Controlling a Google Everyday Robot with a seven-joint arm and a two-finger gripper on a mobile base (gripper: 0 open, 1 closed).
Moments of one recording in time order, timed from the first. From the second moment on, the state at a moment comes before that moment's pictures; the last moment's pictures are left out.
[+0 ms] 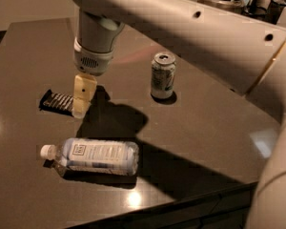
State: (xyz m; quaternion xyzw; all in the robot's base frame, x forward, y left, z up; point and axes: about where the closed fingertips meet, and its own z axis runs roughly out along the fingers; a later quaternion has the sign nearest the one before) arm 0.548 0.124 0.879 -0.66 0.73 0.10 0.15
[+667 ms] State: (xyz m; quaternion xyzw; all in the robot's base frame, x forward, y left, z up) arm 0.554 0.143 0.851 -0.65 0.75 0.08 0.11
